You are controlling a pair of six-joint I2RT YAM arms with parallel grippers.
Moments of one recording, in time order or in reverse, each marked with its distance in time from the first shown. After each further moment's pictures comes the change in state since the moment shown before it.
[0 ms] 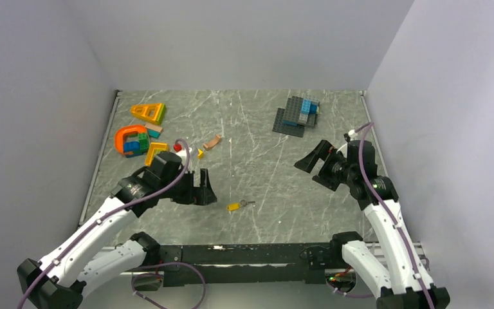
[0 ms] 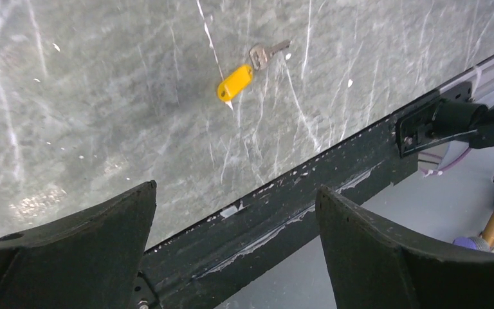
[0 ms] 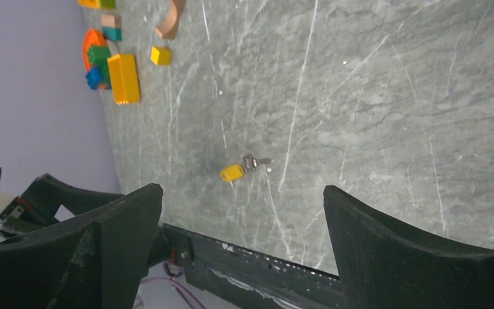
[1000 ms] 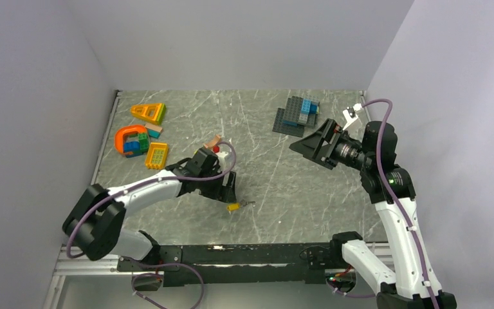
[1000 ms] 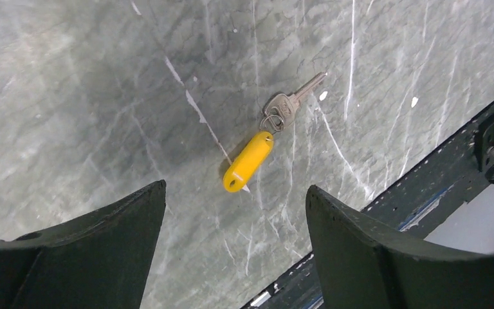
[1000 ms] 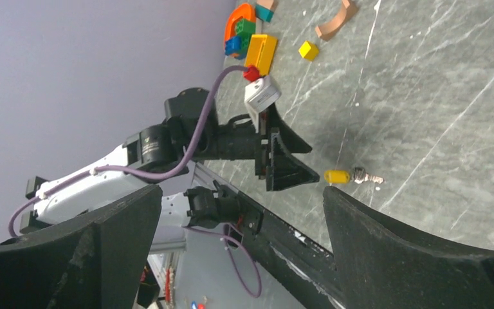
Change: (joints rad) left arm -0.088 0.497 -0.109 0.478 0.048 0.113; right arm 0.001 0.079 0.292 0.074 -0.330 0.006
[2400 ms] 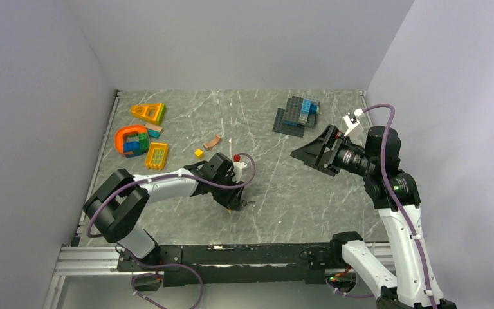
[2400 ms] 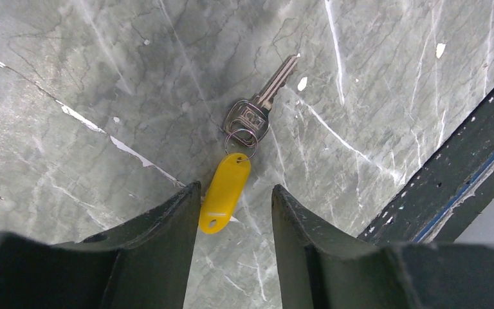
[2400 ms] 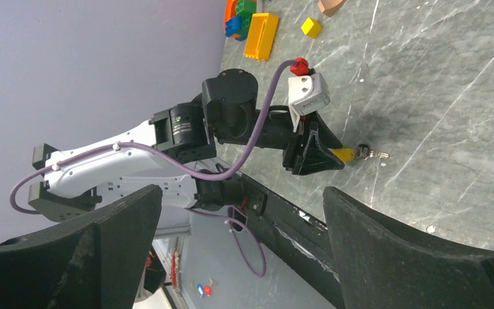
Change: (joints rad) left arm -0.098 0.220 0.056 0.074 0.071 0.204; right arm 0.000 -0.048 0.015 -0.119 -0.023 -0.015
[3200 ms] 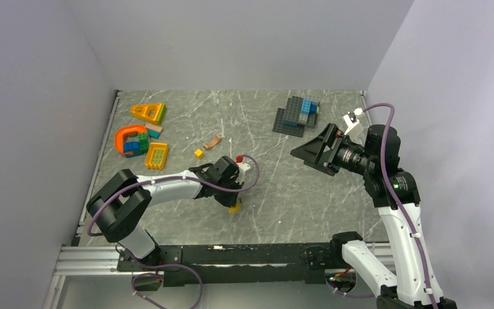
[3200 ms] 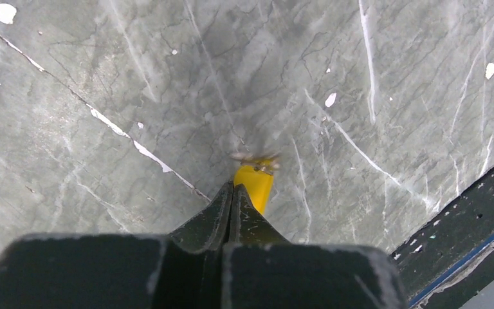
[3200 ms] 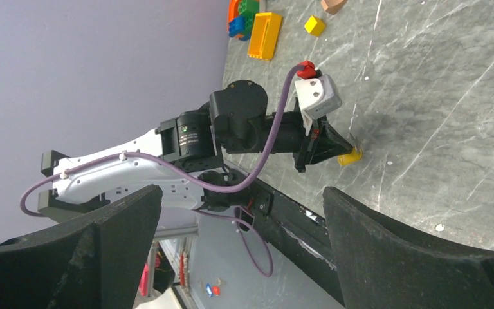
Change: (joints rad) left arm -0.061 0.015 0.016 -0.007 -0.165 -0.015; right arm 0.000 0.012 0.008 0.001 -0.004 0.028
